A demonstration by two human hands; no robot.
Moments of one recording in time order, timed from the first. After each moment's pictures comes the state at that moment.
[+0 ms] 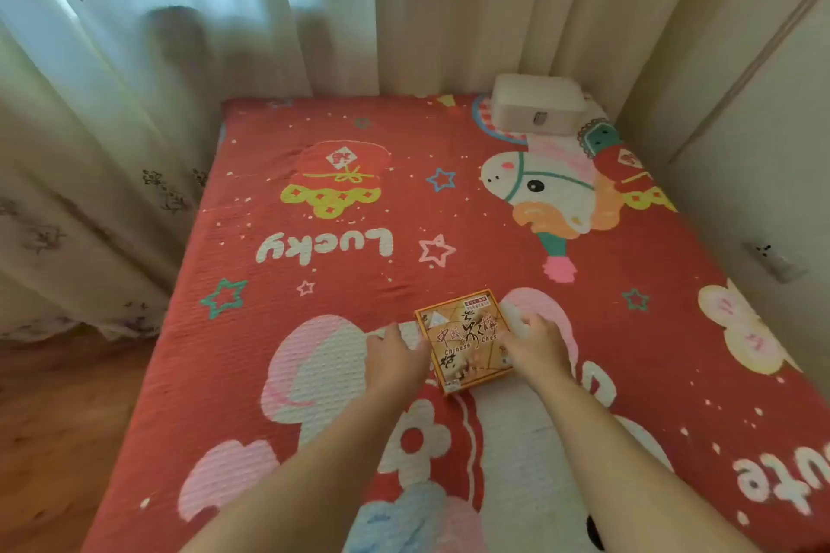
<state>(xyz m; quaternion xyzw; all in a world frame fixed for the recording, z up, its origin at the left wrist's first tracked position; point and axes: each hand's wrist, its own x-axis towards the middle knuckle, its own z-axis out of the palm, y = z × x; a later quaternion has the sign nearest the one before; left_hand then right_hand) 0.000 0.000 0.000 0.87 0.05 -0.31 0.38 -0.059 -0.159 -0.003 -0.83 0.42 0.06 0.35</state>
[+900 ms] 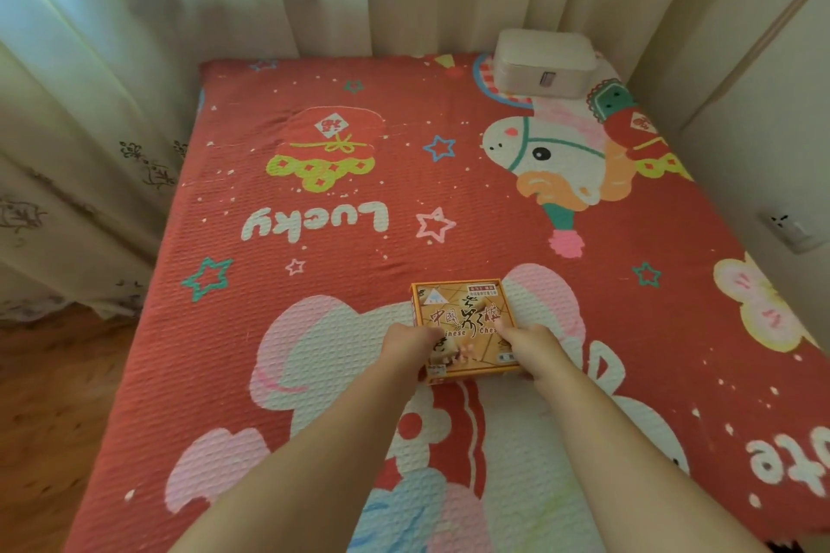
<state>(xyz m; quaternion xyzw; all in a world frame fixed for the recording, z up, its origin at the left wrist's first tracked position) 0.008 -0.019 -0.027 0.70 0.21 -0.43 0.53 -0.060 -0.165 -0.045 -0.67 0.50 0.11 0.54</state>
